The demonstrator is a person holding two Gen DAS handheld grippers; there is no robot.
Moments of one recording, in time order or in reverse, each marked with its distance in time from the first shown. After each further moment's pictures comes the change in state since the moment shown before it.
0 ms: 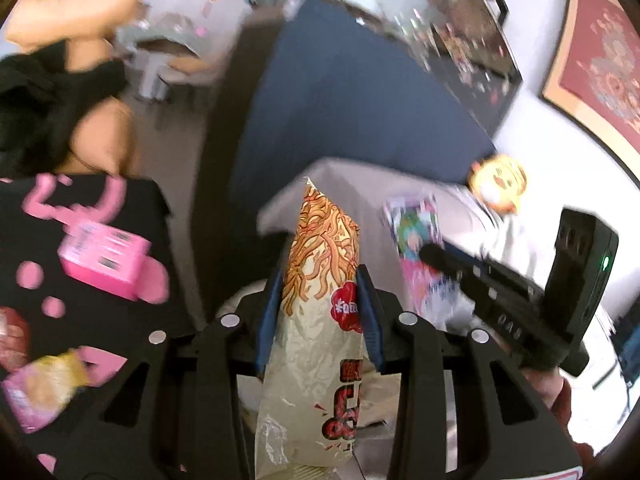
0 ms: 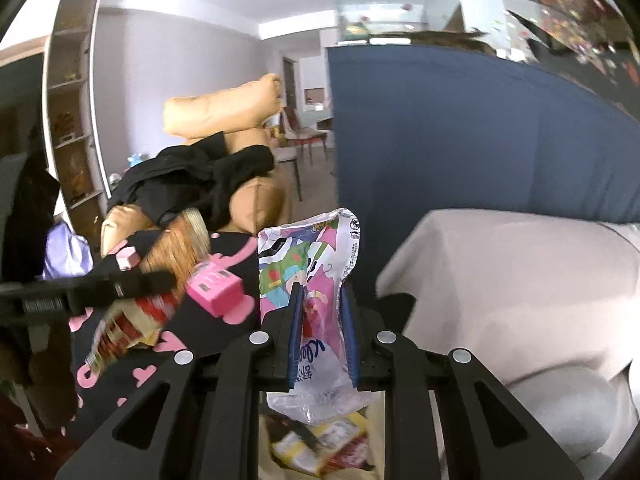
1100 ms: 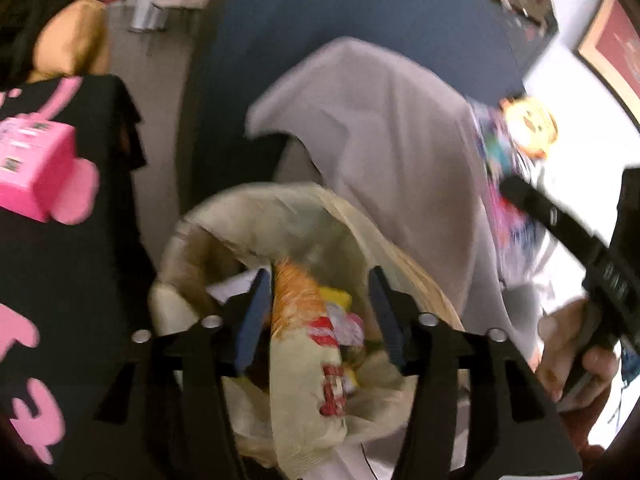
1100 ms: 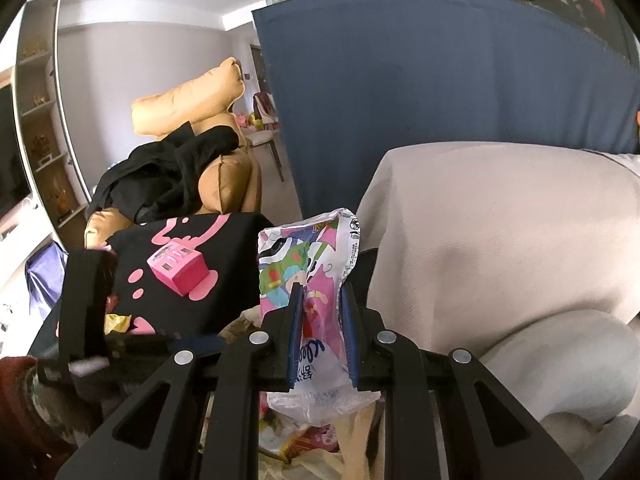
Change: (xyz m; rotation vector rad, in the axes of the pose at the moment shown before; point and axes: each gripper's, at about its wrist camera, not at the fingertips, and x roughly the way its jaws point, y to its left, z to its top) left arm 0.112 0.021 -0.051 -0.070 0.196 0.025; right arm 0.027 -0.052 -0.039 0.127 0.080 -0.010
